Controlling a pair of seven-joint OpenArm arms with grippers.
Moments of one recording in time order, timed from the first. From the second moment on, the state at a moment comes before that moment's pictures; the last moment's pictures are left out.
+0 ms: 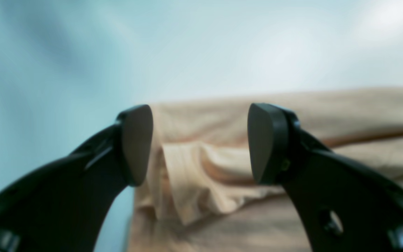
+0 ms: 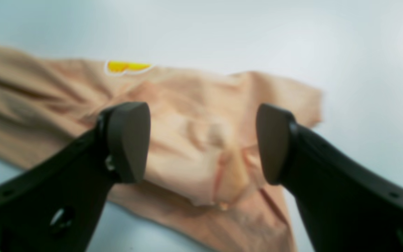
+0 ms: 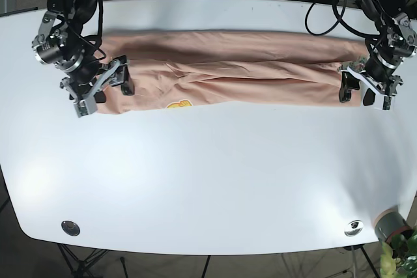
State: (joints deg) left arm 11.4 -17.6 -32.2 95.9 -27.9 -33.2 43.7; right arm -7.6 5.3 23.8 113.2 29.4 30.5 -68.8
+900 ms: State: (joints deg) left arm 7.0 -19.6 -28.8 72.6 -30.7 -34.7 35.3; right arm -0.6 7.4 18.1 83.3 15.5 32.6 -43.6
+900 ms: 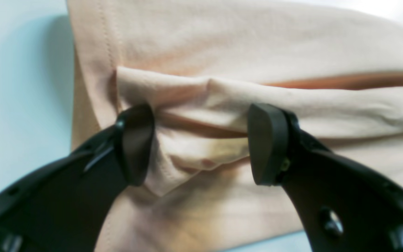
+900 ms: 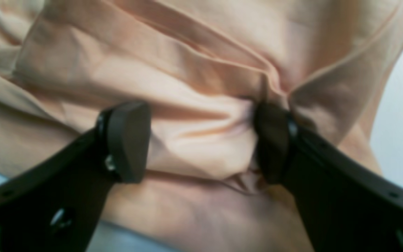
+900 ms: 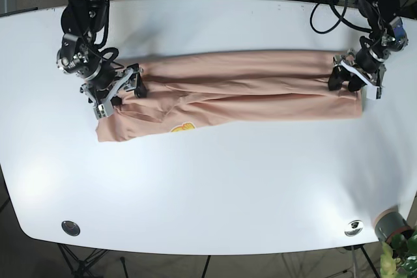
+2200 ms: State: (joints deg) left arm 2.5 -16.1 -43.8 77.6 -40.0 -33.0 49.6; right arm 1.7 7.9 18.1 83.2 12.8 31.0 -46.3
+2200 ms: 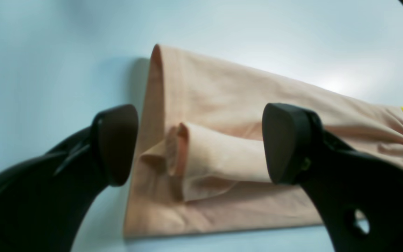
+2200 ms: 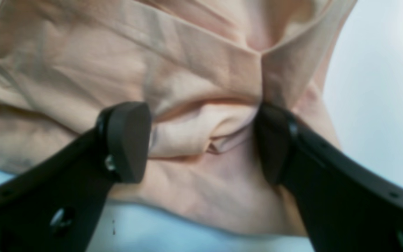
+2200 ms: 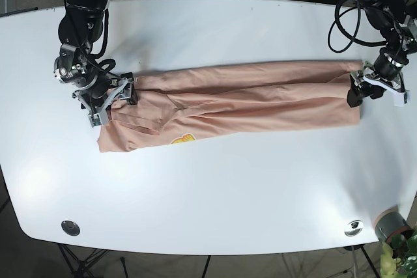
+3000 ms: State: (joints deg) left arm 0.9 -19.6 -35.1 66.8 -35.7 -33.5 44.7; right arm 1.6 8.0 18.3 83.2 12.9 31.1 -46.1
